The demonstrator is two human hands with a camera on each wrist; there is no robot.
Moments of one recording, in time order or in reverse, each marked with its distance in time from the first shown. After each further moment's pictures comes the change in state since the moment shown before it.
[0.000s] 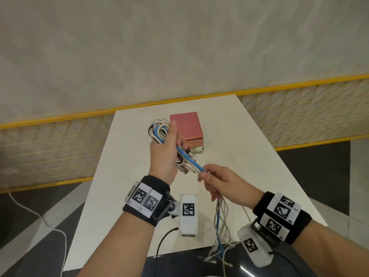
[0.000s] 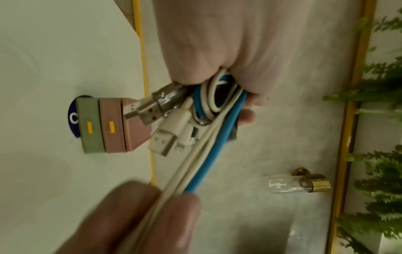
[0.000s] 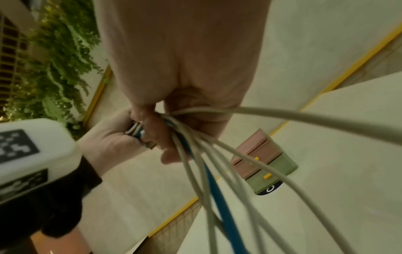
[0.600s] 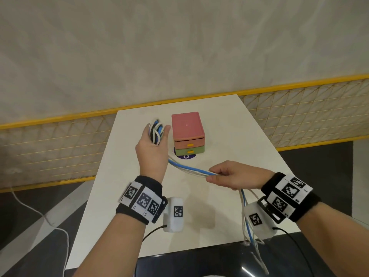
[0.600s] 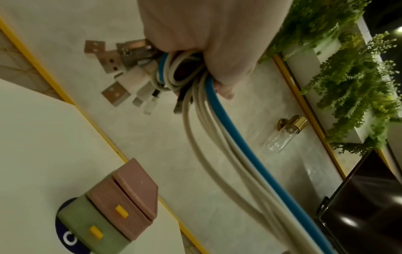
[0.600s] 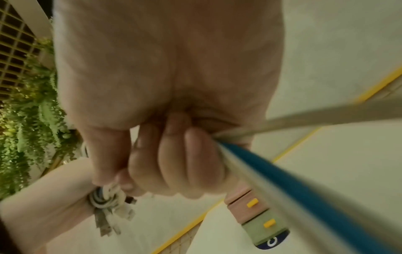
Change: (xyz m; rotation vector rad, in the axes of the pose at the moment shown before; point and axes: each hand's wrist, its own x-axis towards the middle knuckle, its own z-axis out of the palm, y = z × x) left_hand 0.017 0.003 -0.035 0.556 0.214 0.388; right_hand 0.010 -0.017 -0.038 -0.468 -0.259 0.132
